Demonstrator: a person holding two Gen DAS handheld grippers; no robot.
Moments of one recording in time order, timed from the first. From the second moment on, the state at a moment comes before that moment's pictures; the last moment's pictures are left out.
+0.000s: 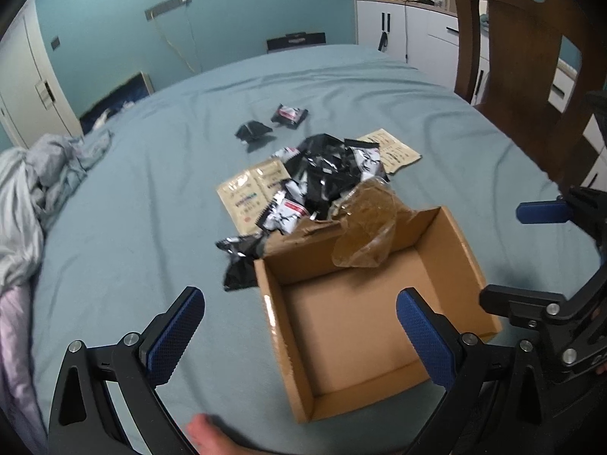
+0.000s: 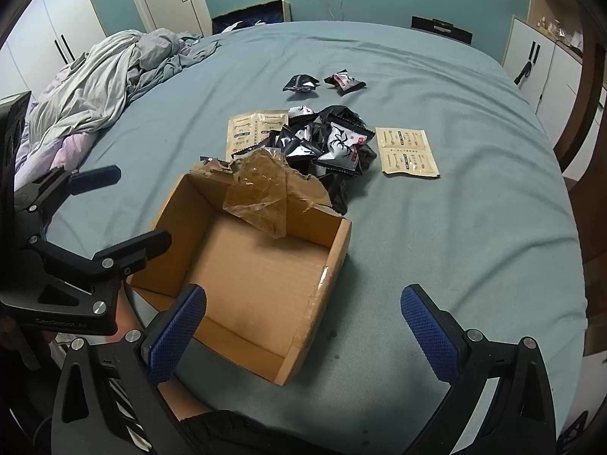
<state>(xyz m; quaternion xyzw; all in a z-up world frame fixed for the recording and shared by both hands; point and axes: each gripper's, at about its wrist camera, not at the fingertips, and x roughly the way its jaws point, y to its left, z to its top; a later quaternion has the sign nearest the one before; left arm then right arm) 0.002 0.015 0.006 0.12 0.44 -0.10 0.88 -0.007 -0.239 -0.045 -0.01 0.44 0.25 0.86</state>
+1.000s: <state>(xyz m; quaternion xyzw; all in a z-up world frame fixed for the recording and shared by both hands) 0.004 0.021 0.008 0.11 0.44 -0.09 0.89 -0.008 -0.236 -0.045 -0.01 0.44 0.25 0.86</state>
